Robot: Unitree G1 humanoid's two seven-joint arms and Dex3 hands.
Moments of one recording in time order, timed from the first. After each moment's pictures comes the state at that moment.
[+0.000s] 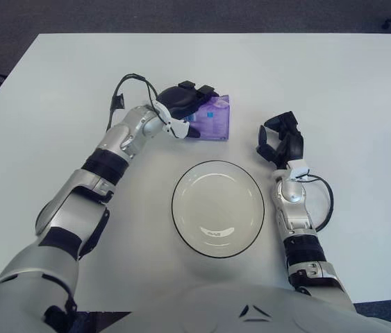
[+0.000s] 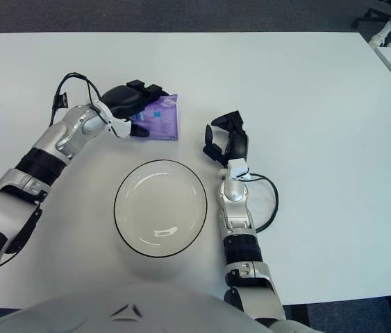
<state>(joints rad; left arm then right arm) -0.76 0.37 -0.43 0.51 0.74 -0.31 -0.17 -0.17 0.10 -0.06 0.31 -0.13 -0.35 -0.24</state>
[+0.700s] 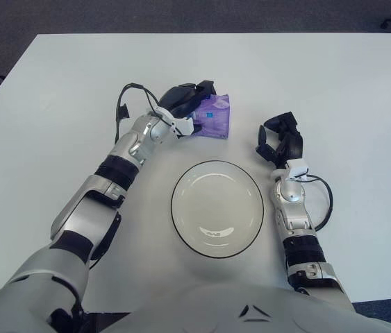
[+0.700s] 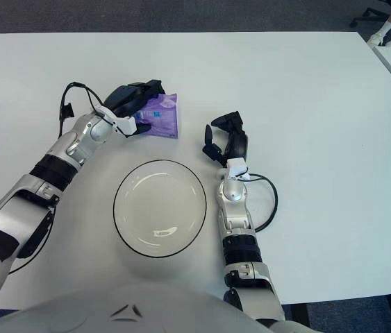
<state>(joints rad) -0.74 0.32 -0.40 0.57 0.64 -0.33 0.00 -0.16 0.10 -0.04 0.30 -0.13 -0.33 -0.25</state>
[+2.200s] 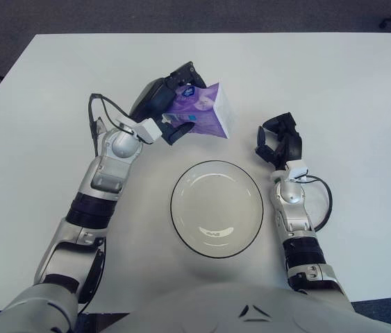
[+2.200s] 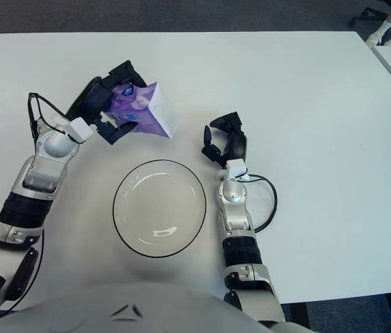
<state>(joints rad) -0.40 0.35 -0.15 -0.15 0.28 -0.24 -0.16 -0.15 0.10 -0.04 0.29 -0.13 -0.33 -0.24</state>
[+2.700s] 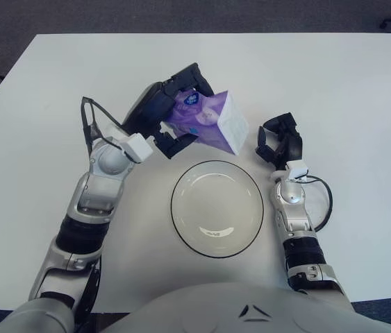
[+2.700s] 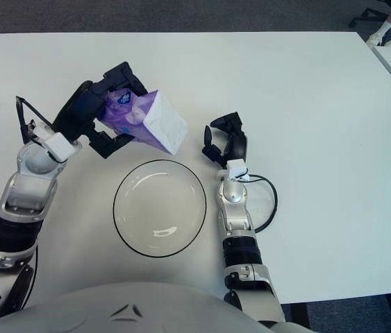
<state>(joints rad) -0.27 0.36 -0.13 -0.45 0.15 -0.10 -0.29 -0.15 0.10 -0.04 0.29 -0.13 -0.33 -0.24</state>
